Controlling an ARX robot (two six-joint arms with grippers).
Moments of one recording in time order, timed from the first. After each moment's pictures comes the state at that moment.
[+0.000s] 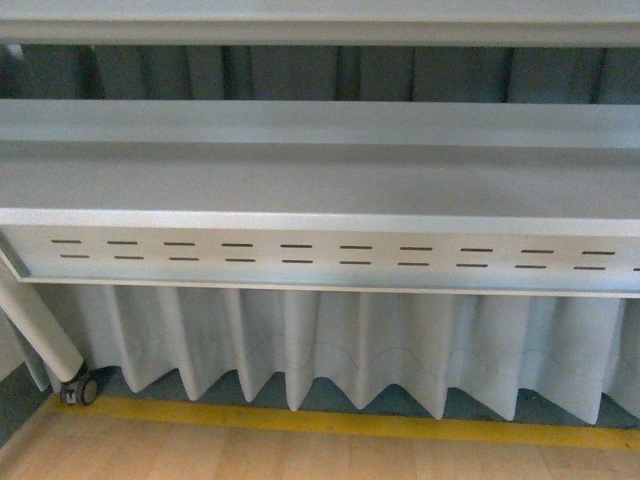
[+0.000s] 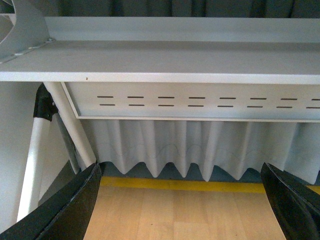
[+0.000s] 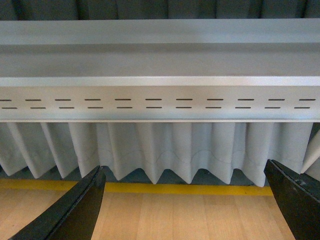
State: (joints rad) left arm 0.00 0.00 0.01 0.00 0.00 0.00; right arm 0.00 0.00 0.01 0.00 0.00 -0.01
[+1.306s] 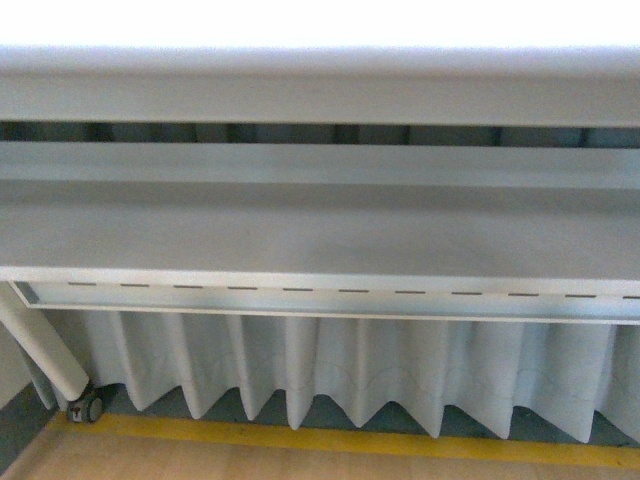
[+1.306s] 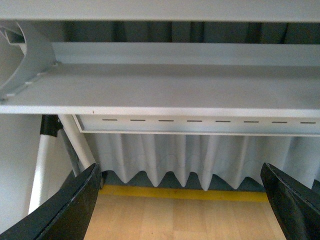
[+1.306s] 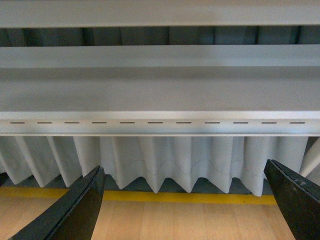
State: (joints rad) left arm 0.00 0.00 0.01 0.00 0.00 0.00; right arm 0.00 0.00 0.01 -0.01 0.00 -0.01
